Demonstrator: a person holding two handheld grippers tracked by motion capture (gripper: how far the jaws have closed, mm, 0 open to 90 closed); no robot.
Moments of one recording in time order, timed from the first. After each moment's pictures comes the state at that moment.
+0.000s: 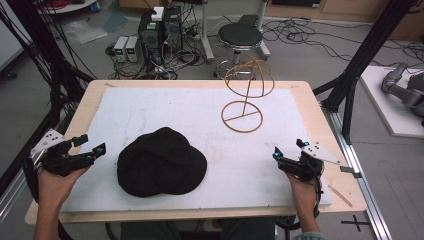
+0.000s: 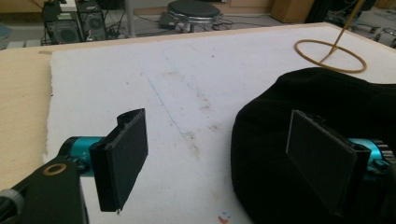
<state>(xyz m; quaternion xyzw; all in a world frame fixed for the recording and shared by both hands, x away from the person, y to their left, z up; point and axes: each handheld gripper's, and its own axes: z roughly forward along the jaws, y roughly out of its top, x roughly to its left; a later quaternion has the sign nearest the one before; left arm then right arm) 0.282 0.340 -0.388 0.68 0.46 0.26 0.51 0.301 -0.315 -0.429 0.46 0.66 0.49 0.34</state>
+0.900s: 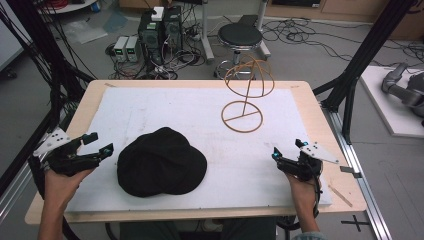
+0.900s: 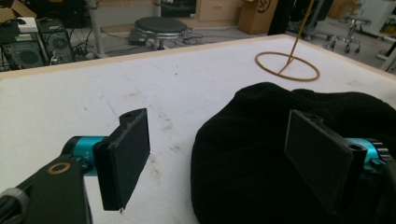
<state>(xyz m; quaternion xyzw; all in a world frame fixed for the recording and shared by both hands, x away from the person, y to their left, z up) 0.282 0.319 -0.382 0.69 0.40 0.24 0.55 0.302 -0.314 -0.429 0.46 0.67 0.48 0.34</state>
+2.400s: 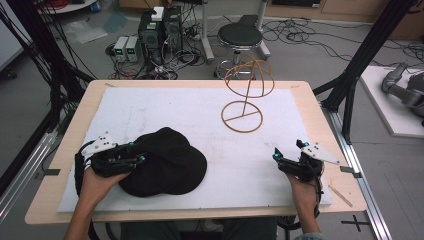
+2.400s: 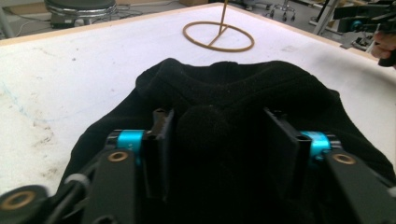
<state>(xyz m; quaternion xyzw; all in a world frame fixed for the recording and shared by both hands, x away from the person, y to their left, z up) 0.297 0.246 -0.406 0.75 0.33 0.15 0.55 0.300 -0.316 -0.429 0.45 0.67 0.48 0.34</state>
